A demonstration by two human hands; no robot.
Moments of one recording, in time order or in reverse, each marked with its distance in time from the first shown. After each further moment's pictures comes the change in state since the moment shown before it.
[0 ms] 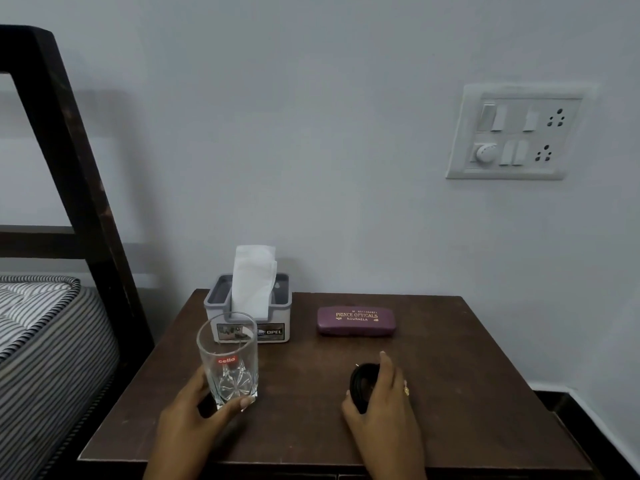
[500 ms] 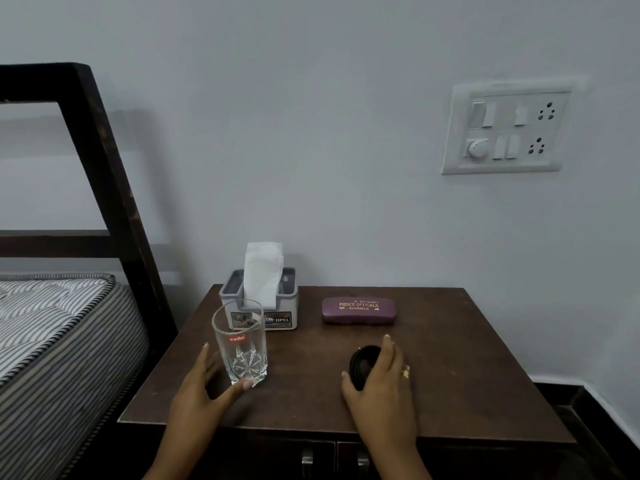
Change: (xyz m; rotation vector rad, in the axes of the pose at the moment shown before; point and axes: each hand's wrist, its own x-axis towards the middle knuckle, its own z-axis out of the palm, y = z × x) left_hand -0.015 0.002 -0.012 0.031 -0.019 -0.041; right_hand -0.008 0.003 -0.001 -0.041 0.065 -0.022
